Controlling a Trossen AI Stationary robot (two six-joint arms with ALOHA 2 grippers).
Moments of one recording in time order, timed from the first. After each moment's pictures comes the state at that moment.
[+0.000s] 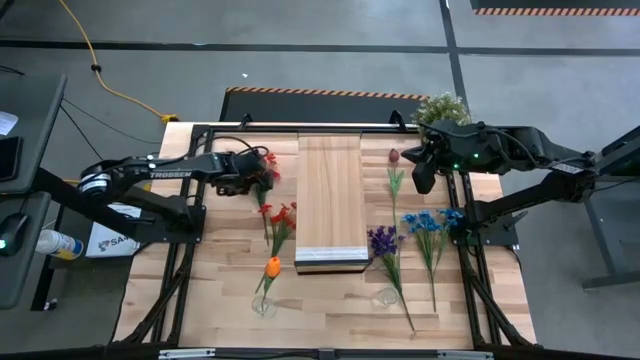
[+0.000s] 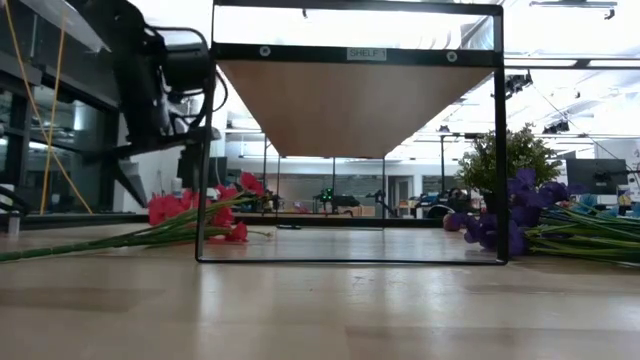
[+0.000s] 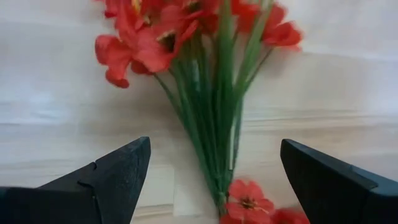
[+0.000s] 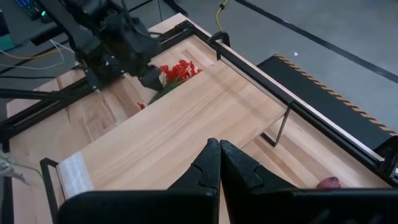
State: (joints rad) left arm 0.41 1.26 0.66 -0.63 -0.11 -1.21; right arm 0.00 1.09 1.52 -1.07 0.38 0.52
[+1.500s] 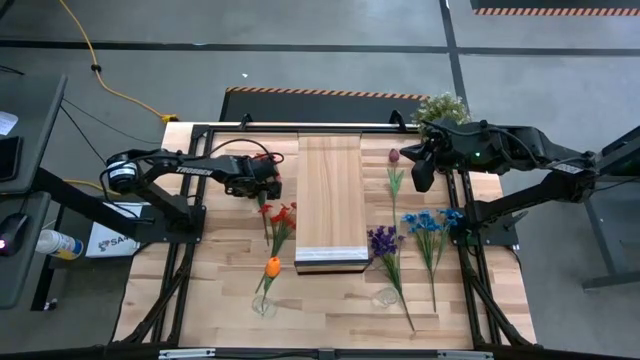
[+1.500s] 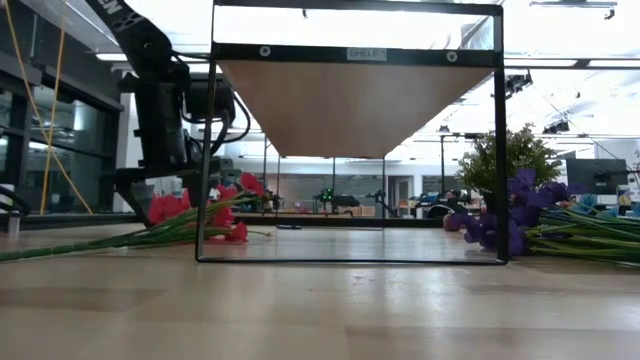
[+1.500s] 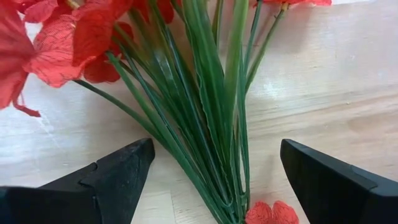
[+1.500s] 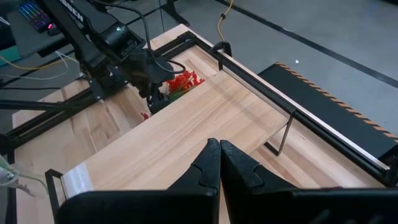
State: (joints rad) left arm 0.40 1.49 0.70 -0.54 -0.13 -1.03; right arm 0.00 1.09 1.52 -1.03 0.39 0.52
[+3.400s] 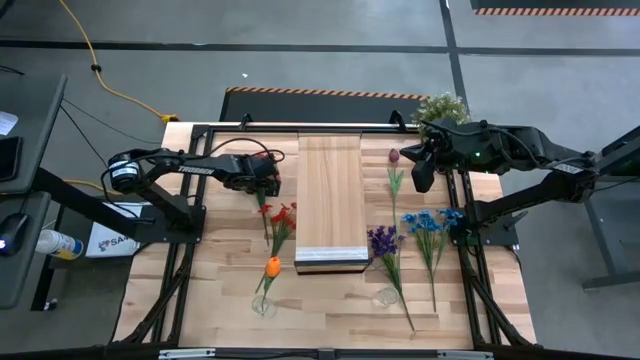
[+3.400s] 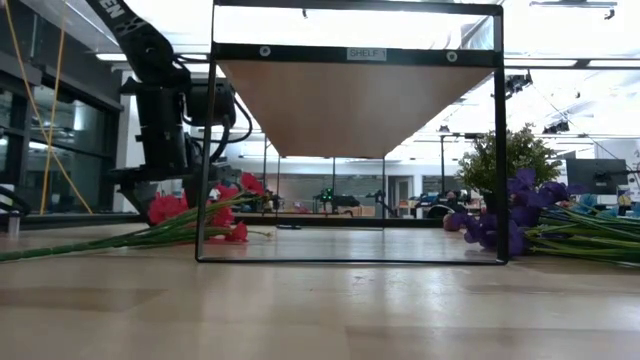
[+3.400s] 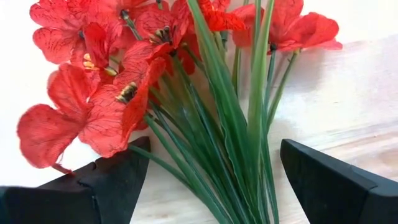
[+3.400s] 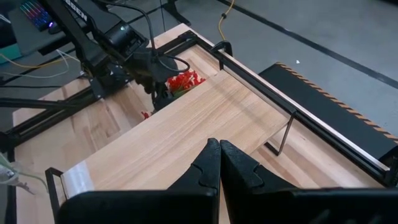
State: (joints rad) left arm 0.41 1.49 0.70 -0.53 -0.22 -0.94; right arm 0.00 1.09 1.52 -1.03 0.39 0.51
